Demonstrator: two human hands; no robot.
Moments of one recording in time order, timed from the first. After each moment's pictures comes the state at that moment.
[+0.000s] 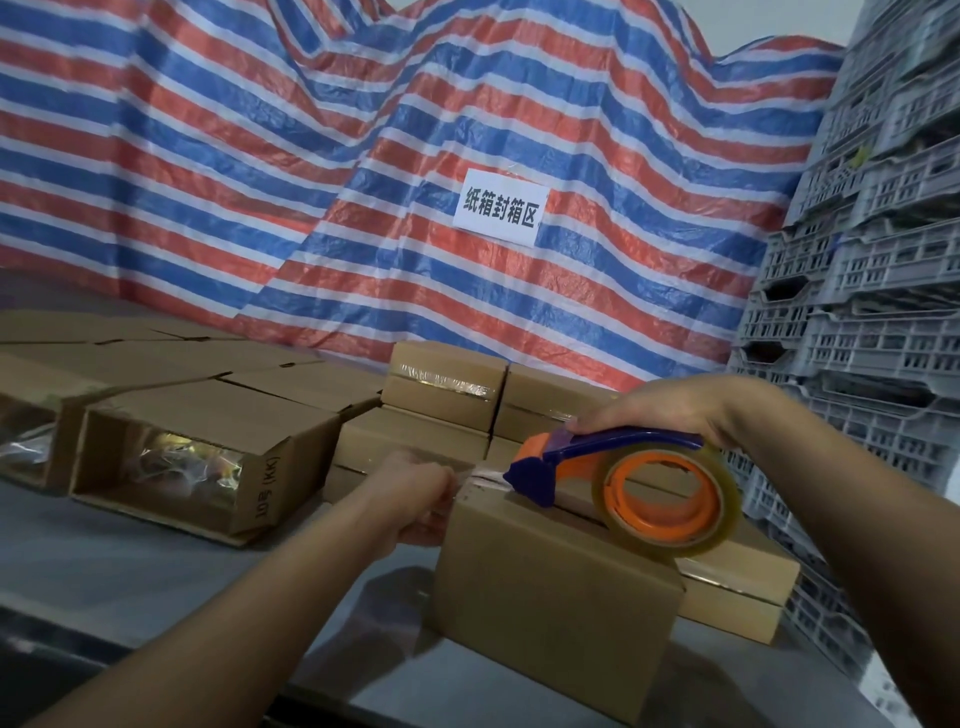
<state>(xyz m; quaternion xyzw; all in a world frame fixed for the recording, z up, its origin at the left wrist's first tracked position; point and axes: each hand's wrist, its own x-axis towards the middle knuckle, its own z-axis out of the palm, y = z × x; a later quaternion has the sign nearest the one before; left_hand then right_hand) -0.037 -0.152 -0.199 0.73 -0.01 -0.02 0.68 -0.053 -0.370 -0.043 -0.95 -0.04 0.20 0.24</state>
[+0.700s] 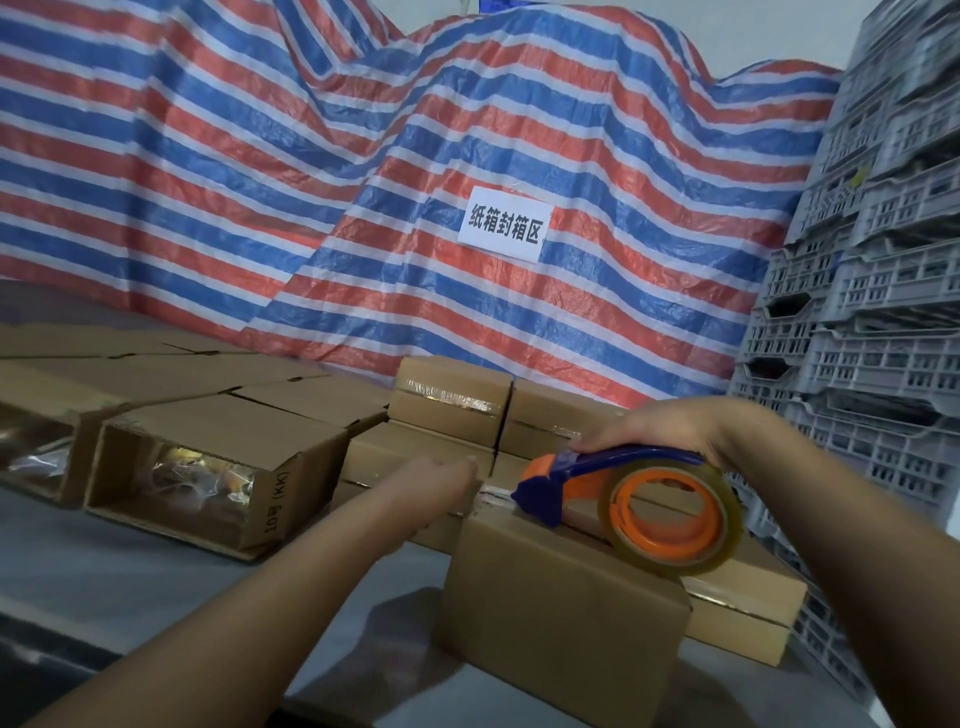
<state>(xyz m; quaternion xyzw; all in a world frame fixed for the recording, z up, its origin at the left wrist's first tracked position) -0.025 -0.150 -0.186 0.85 -0.04 0.04 0.53 -0.053 -0.367 -0.044 -0.94 -0.02 0.21 0.28</state>
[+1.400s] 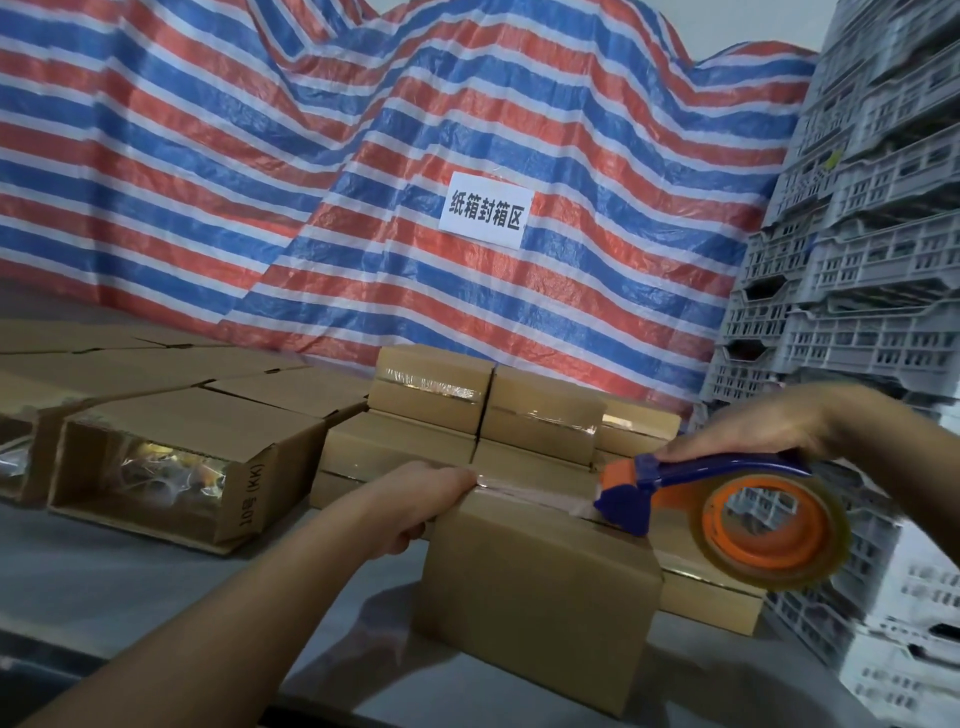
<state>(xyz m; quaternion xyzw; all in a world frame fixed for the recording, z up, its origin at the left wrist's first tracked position) -0.031 -0.163 -0.191 0.83 -0.04 -0.06 0.55 -0.074 -0.450 -0.030 -0.95 0.04 0.26 0.19</state>
